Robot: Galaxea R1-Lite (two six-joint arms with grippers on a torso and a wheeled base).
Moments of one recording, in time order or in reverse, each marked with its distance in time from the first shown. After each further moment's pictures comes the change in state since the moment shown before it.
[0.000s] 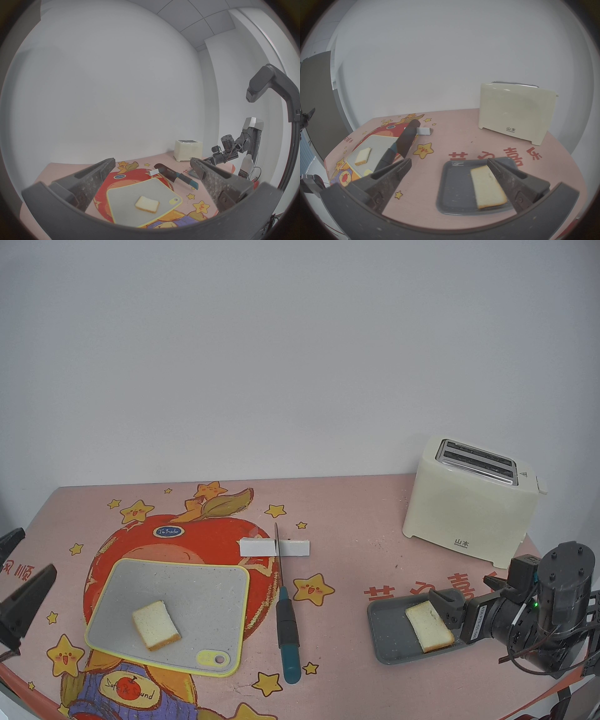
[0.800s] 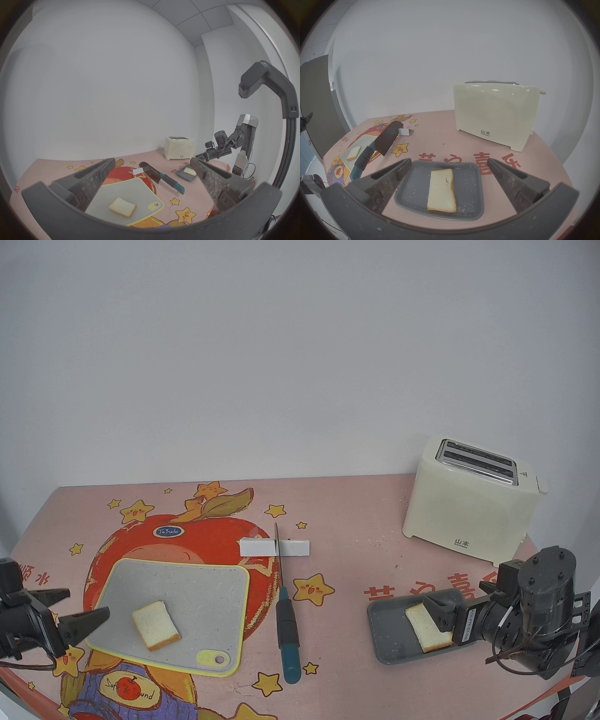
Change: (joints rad) left arm -0.100 0.264 -0.035 0.332 0.106 -0.033; right arm -0.020 0.058 -0.002 -0.002 0.000 0.003
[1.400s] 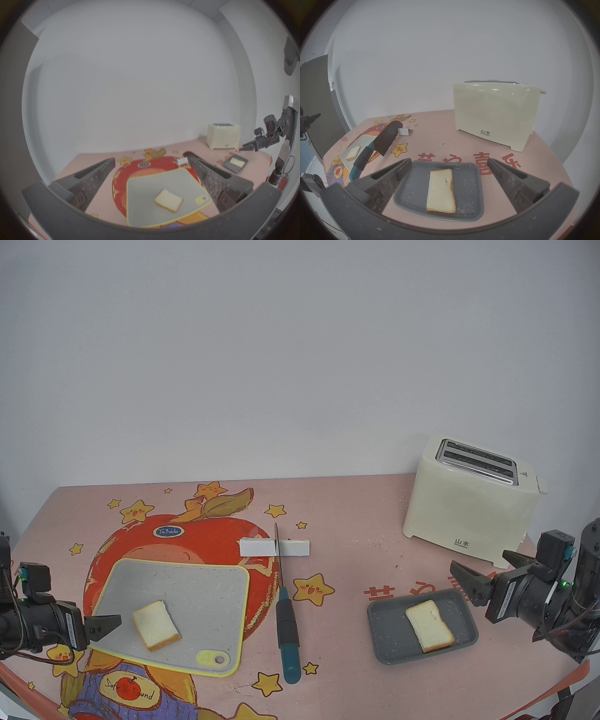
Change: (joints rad) left arm -0.088 0.175 -0.004 0.007 0.254 -0.014; right arm -0.021 -0.190 -0.028 0.006 0.004 -0.098
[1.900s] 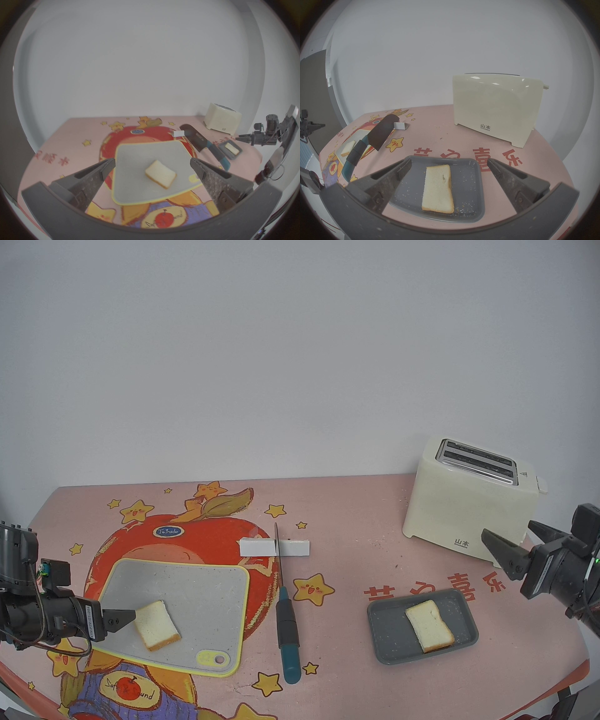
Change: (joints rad) left arm -0.037 0.156 0.012 -0.130 0.065 -0.056; right arm -0.080 -0.134 -0.028 0.010 0.068 -0.109
